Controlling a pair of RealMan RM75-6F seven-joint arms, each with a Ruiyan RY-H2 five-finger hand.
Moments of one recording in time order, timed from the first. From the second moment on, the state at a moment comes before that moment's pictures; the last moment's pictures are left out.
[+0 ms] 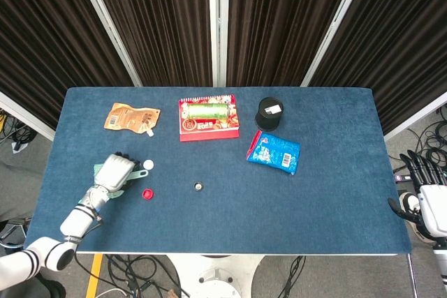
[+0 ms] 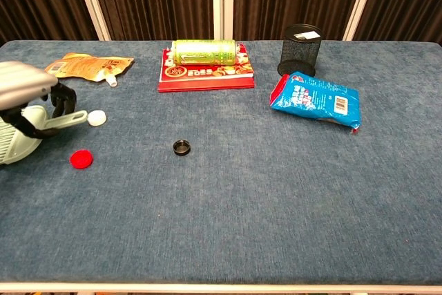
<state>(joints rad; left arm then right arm) -0.59 -1.50 -0.02 -1.21 1.37 0.96 0.18 0.10 -0.99 0.07 -1.60 -1.51 1.46 0.21</state>
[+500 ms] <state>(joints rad) -0.69 -1.51 -0.04 -0.97 1.59 1.06 -0.47 0.09 -0.97 0.07 -1.64 -1.52 1.48 0.18</state>
